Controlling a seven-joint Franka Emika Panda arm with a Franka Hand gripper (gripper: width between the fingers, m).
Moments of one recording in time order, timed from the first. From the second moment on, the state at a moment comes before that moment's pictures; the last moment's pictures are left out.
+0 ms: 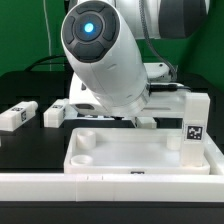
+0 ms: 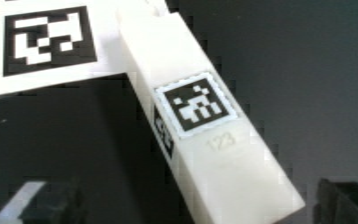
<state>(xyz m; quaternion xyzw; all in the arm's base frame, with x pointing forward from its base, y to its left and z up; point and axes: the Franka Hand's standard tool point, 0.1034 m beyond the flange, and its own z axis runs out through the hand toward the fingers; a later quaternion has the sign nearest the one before) 0.461 0.038 0.027 -0.90 0.13 0.41 0.12</state>
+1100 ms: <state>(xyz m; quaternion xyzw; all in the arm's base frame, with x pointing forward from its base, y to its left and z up) 0.455 0.041 0.024 -0.87 0.13 0.46 0.12</state>
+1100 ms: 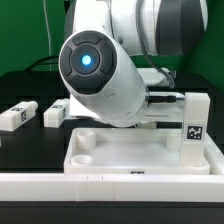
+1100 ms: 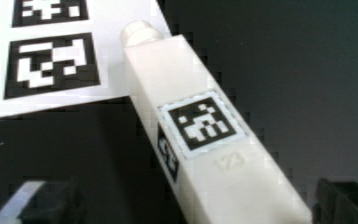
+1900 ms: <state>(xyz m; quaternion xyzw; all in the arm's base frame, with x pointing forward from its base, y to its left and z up) 0.446 0.054 0.006 -0.88 0.12 0.45 0.12</state>
